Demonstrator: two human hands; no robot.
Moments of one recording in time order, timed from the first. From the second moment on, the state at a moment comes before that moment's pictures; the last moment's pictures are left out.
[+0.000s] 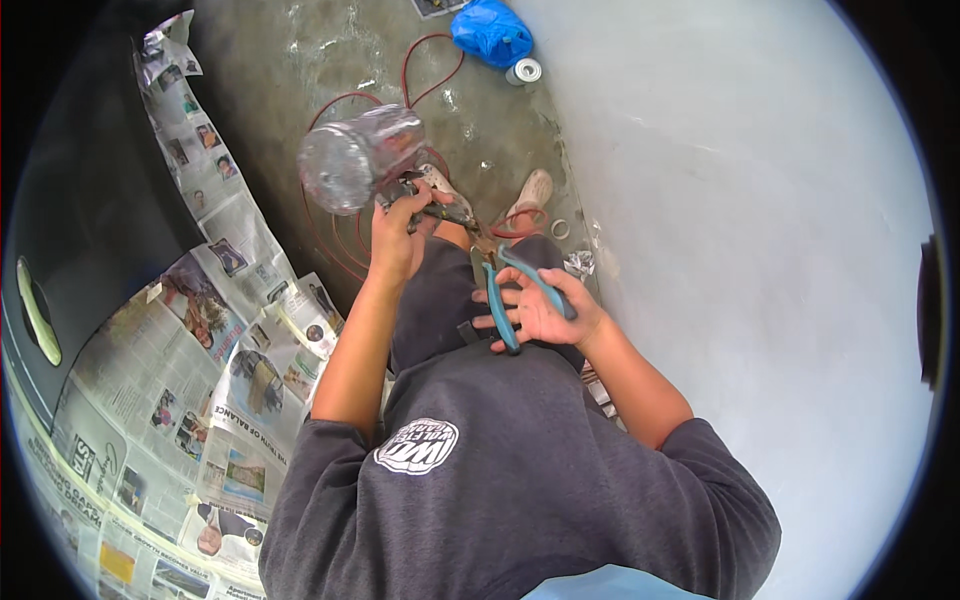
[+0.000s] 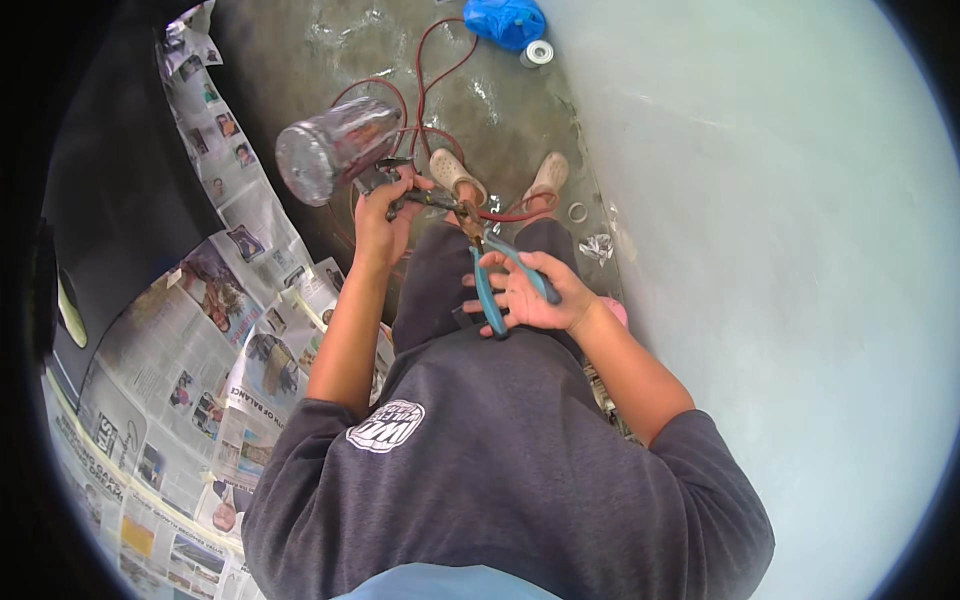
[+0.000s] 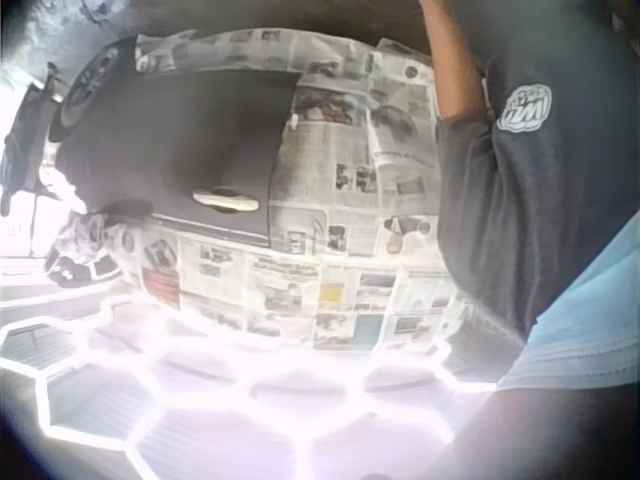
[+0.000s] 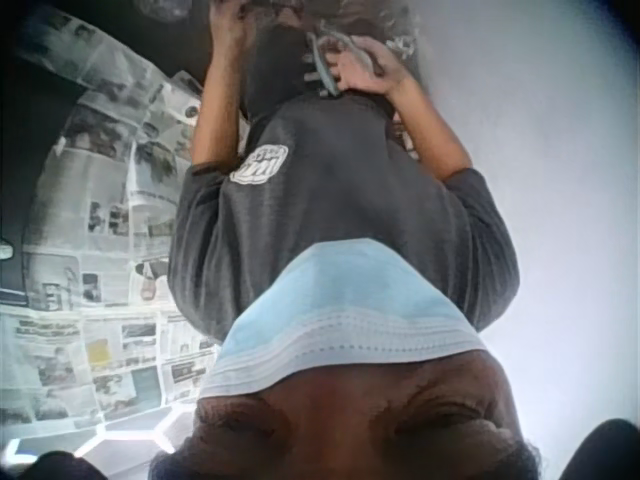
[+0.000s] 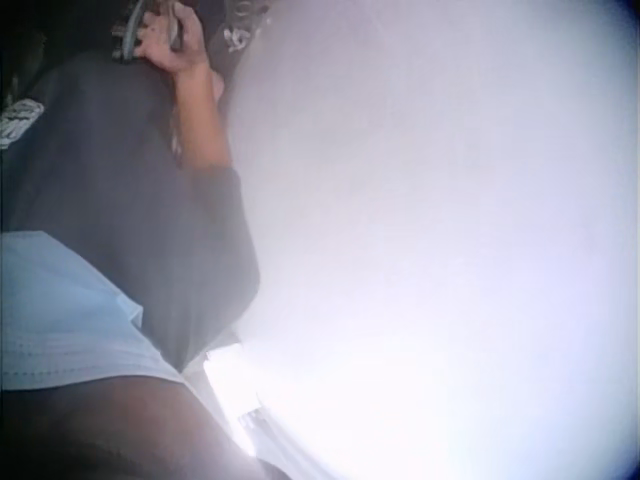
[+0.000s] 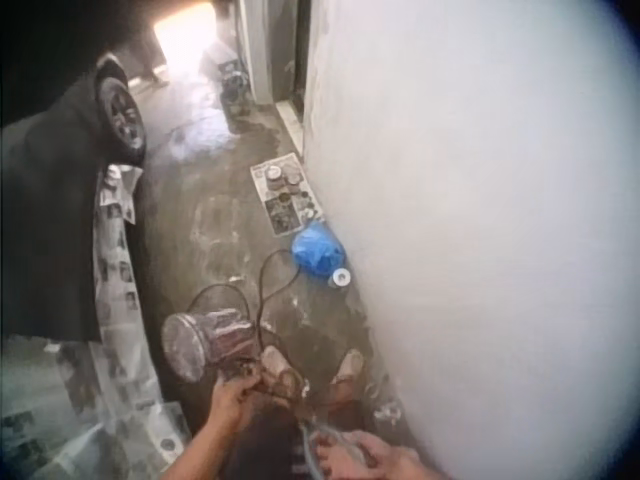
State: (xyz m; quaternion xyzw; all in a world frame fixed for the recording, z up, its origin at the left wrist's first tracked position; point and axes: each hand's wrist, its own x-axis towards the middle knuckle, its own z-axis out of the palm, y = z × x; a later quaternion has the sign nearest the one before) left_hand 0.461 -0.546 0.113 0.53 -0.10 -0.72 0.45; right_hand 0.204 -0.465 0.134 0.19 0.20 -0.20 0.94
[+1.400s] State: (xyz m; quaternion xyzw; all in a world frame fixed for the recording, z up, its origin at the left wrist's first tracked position) left_hand 0.373 -0.615 0.070 0.58 -0.12 -0.59 0.56; right_hand 0.119 -0.544 0.093 0.14 0.28 -0.03 0.95
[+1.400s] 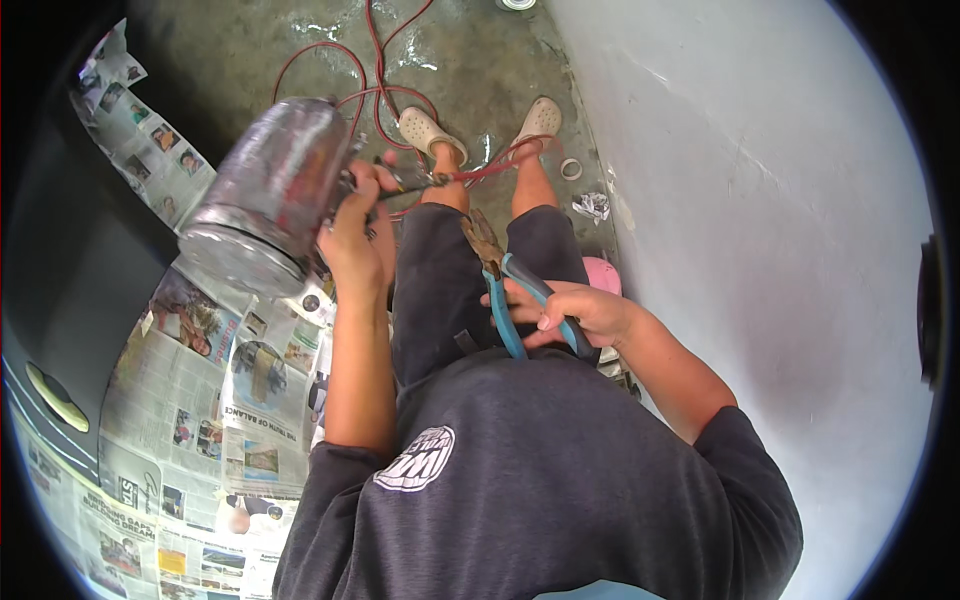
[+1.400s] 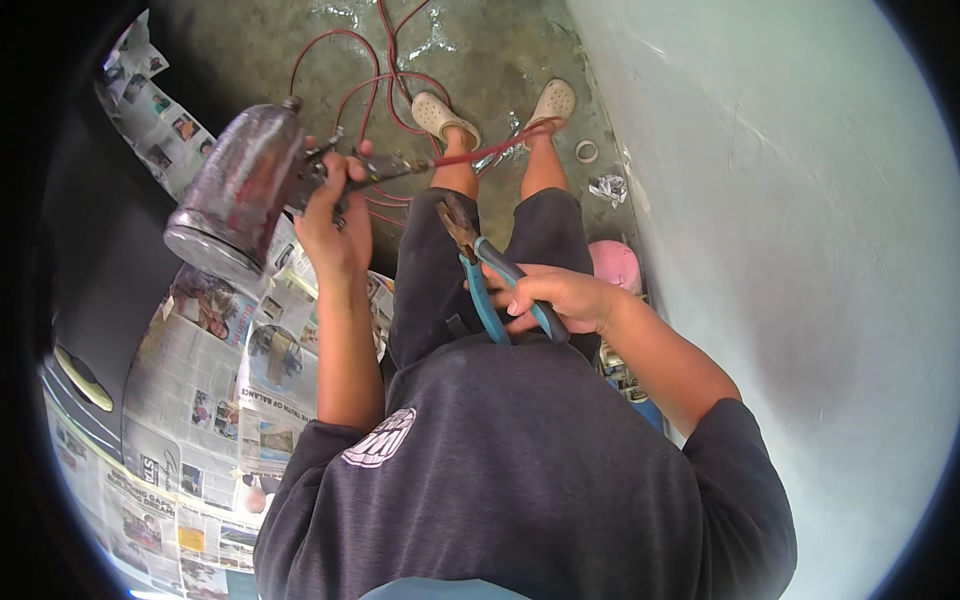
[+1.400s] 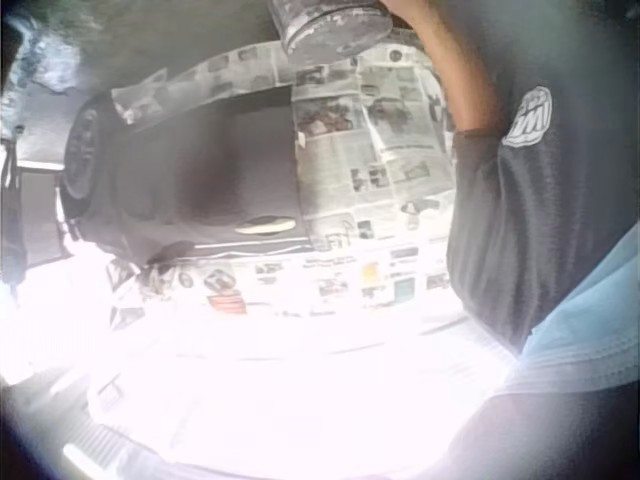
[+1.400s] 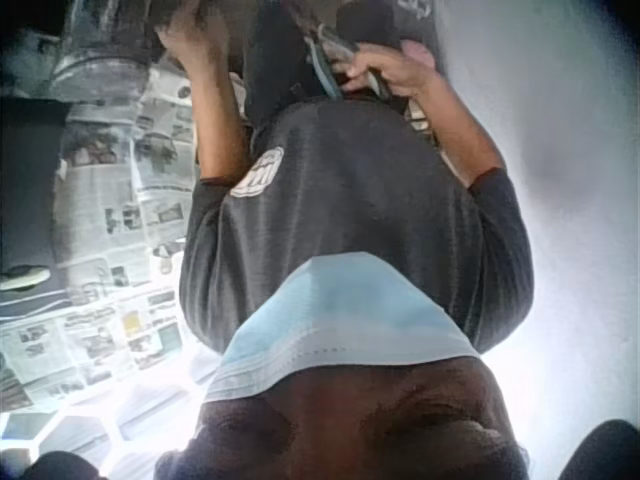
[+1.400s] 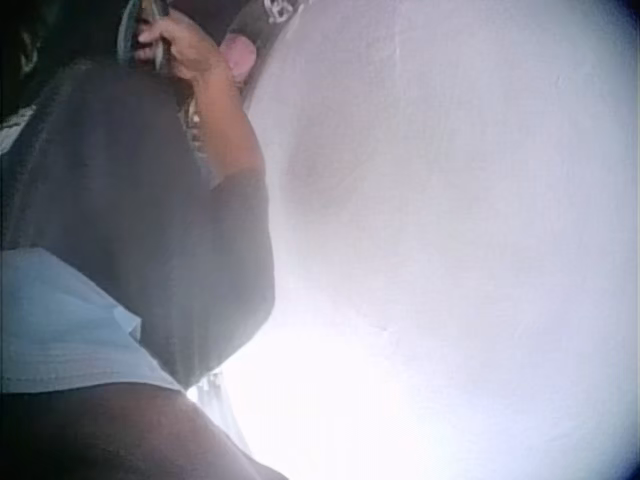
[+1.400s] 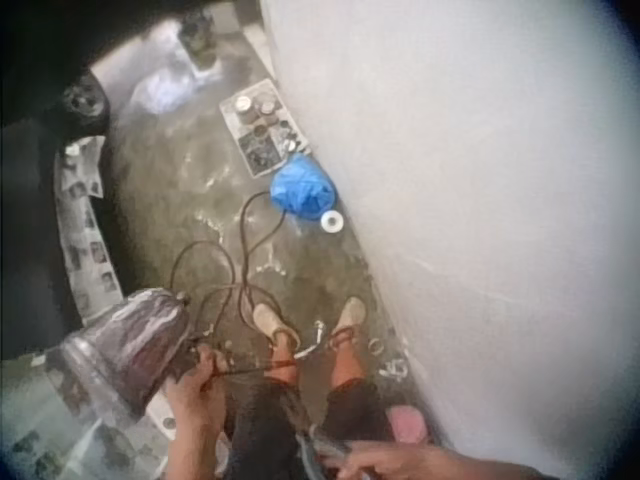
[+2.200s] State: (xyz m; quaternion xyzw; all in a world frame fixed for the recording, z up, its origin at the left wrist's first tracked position) left_hand 0.458 -0.617 0.138 0.64 -0.05 -0.45 0.62; right_hand 0.071 -0.572 0.253 -0.10 0.25 -0.30 0.91
